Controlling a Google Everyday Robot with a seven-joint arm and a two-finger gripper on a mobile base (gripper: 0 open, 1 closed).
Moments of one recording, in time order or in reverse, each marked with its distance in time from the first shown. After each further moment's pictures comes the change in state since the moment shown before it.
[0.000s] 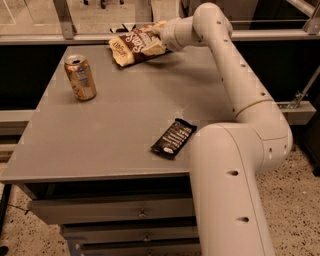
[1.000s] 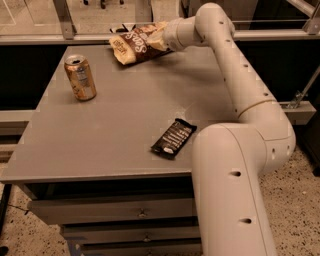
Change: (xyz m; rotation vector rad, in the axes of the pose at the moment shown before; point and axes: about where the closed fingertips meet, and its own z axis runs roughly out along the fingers) arm 0.006 -0.004 -0.009 0.009 0.007 0.025
